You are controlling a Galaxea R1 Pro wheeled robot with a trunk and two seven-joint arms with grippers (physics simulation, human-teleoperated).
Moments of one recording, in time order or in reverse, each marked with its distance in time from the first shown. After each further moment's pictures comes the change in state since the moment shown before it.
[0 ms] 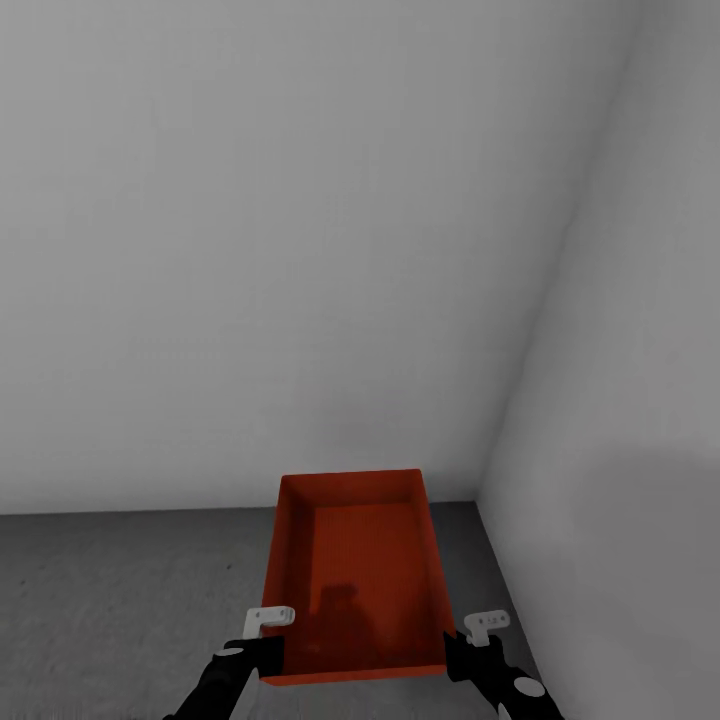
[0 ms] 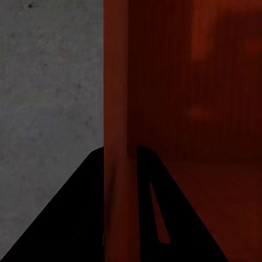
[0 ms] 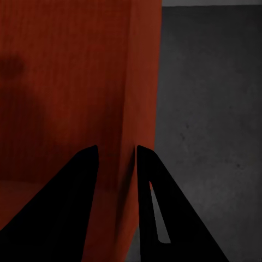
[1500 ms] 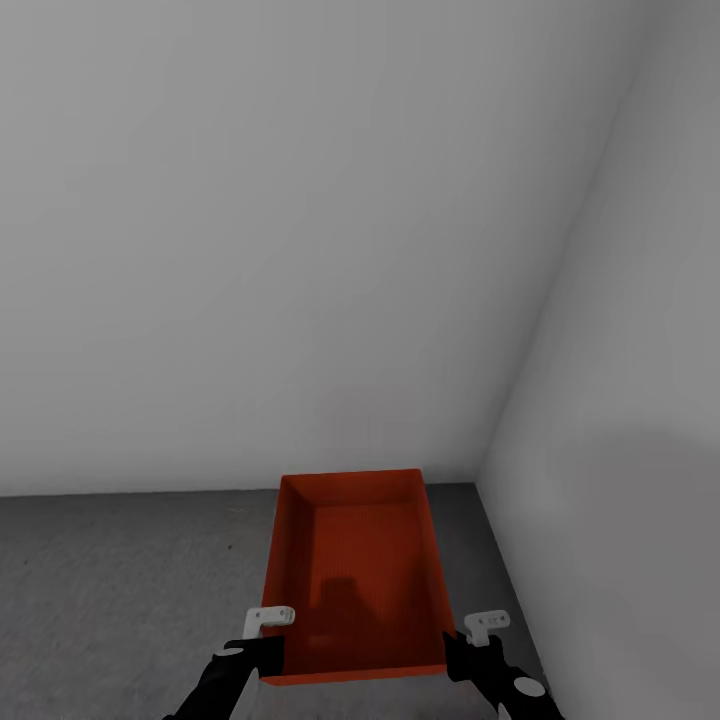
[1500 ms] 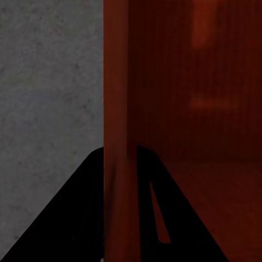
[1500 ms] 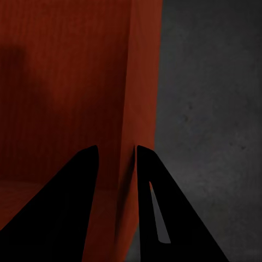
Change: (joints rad) left arm 0.000 0.000 0.000 0.000 0.000 0.000 0.000; right arm 0.000 0.000 0.000 0.000 0.000 0.000 0.000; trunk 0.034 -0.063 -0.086
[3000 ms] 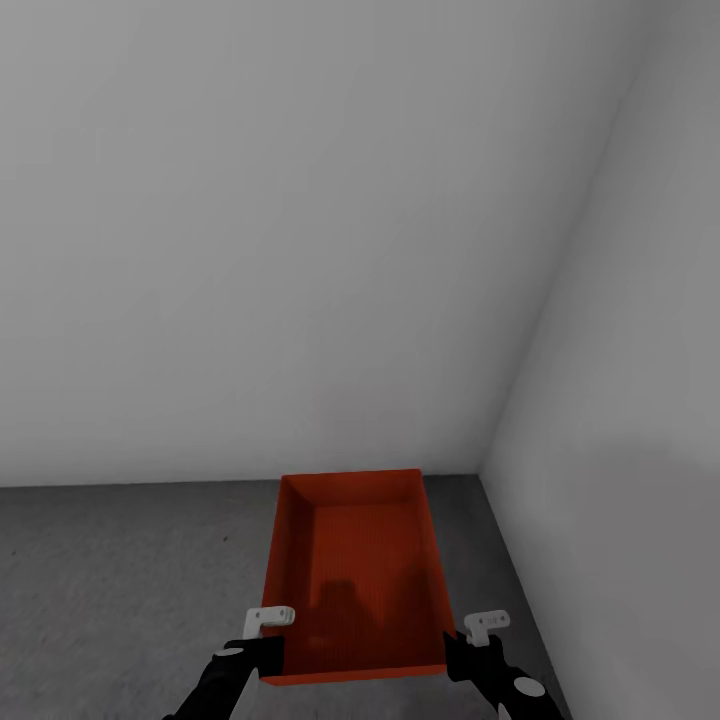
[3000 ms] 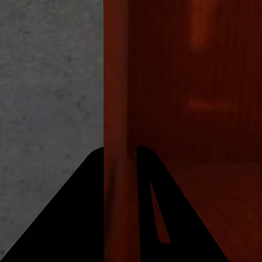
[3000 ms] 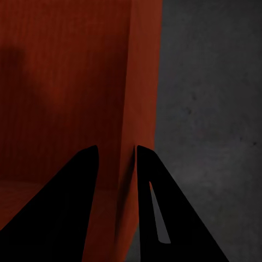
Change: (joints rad) left arm 0.000 0.000 0.000 0.000 0.000 0.000 0.000; right arm 0.000 0.000 0.000 0.000 0.000 0.000 0.000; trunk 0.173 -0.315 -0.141
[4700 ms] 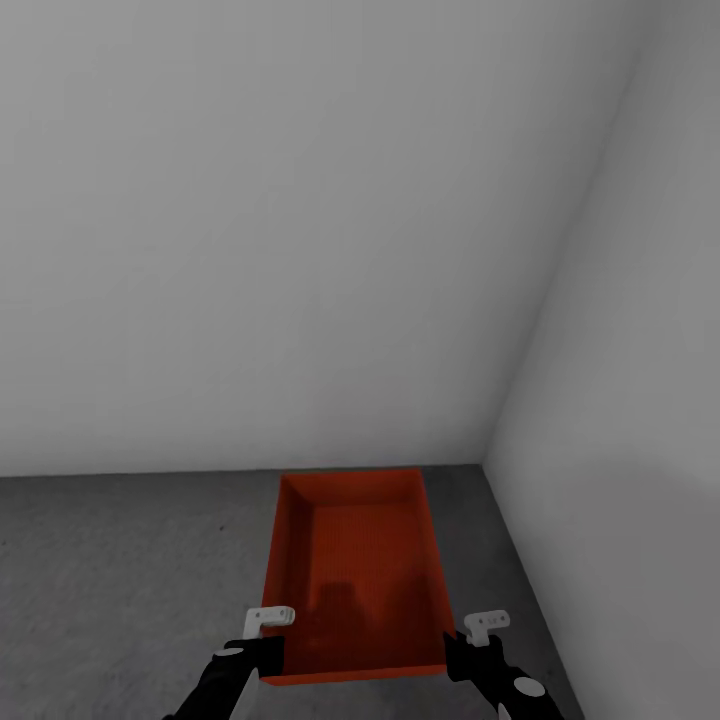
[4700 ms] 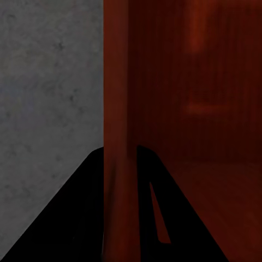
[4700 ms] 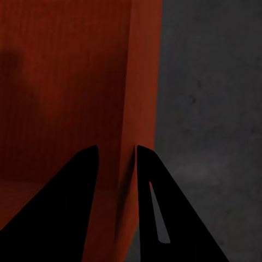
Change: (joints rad) left arm 0.000 0.000 0.000 0.000 0.000 0.000 0.000; right arm 0.000 0.000 0.000 0.000 0.000 0.000 0.000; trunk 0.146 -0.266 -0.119
